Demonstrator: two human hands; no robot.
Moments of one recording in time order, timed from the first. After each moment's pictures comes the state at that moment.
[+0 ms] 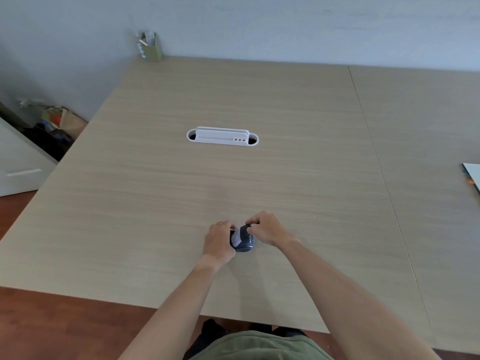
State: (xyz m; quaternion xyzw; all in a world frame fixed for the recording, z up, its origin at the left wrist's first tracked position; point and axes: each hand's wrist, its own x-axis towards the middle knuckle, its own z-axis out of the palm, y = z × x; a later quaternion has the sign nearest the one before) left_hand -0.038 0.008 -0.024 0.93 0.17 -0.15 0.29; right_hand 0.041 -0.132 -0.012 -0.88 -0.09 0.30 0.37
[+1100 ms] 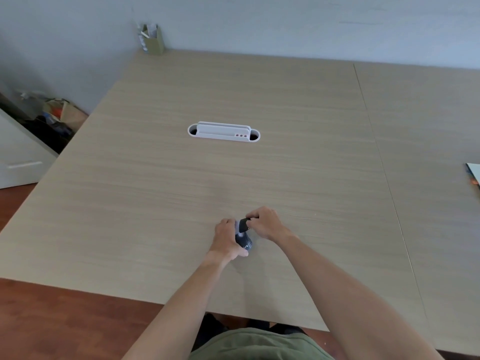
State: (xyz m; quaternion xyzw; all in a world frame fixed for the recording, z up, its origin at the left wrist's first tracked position) left_hand -0.031 -0.006 -0.038 0.89 0.21 -0.17 0.37; right_hand 0.046 -0.129 -0.017 -0.89 -0.11 0.28 0.35
